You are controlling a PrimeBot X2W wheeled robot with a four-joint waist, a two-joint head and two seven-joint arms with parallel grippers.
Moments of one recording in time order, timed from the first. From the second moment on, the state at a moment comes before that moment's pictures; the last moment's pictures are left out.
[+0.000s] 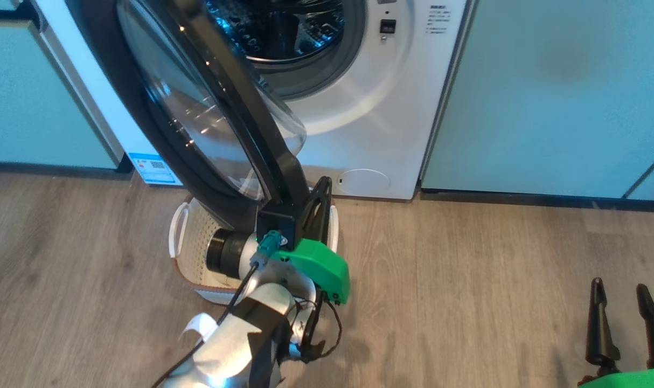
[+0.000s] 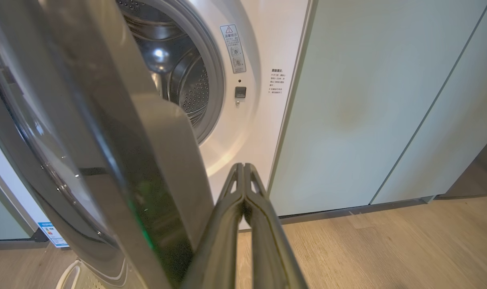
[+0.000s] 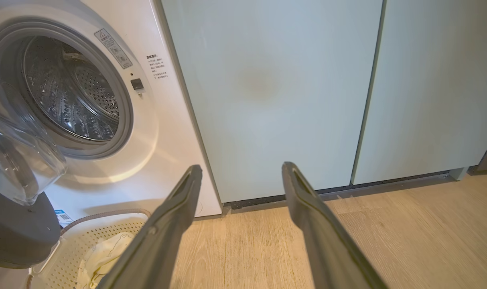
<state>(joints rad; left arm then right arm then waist) -0.51 0.06 -0.65 0.36 -0.44 0.20 -0.12 0.13 -0.03 -0.08 0.06 0.22 0.13 -0.25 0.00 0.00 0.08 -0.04</state>
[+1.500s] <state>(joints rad) -0.31 0.19 -0.64 0.18 -0.42 0.25 -0.12 0.13 -0.03 -0.10 0.06 0.21 0.13 -0.25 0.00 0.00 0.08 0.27</state>
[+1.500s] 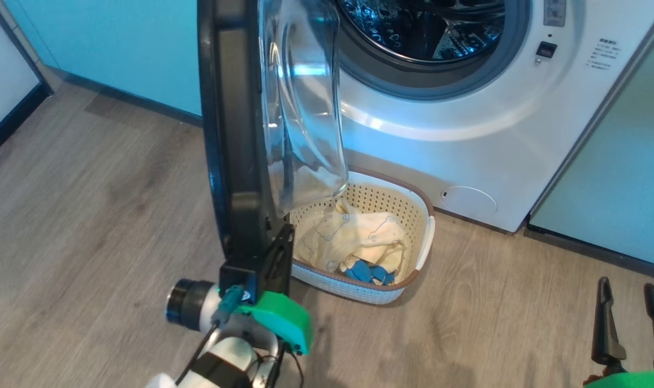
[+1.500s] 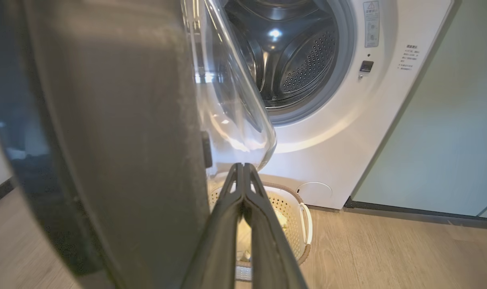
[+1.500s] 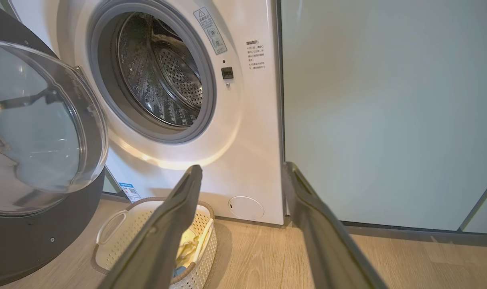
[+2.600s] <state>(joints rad) -0.31 0.35 -0.37 0.34 -0.52 0.25 -0.18 0.14 -0.03 -0.10 0.04 0.20 0.13 -0.23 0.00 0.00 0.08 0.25</state>
